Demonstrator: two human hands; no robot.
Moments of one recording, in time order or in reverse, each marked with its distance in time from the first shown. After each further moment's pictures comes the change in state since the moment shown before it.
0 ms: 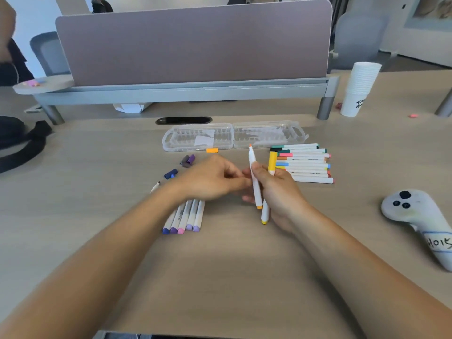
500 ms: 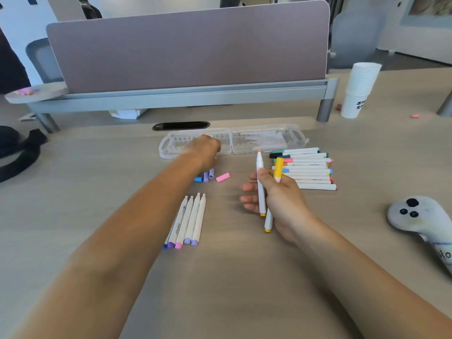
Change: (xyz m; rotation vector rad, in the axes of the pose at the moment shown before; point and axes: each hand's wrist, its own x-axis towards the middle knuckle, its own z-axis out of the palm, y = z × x) left_hand 0.114 -0.057 -0.030 0.769 0.144 -0.213; right_hand 0.004 -0.003 -0.001 0.139 0.062 0.047
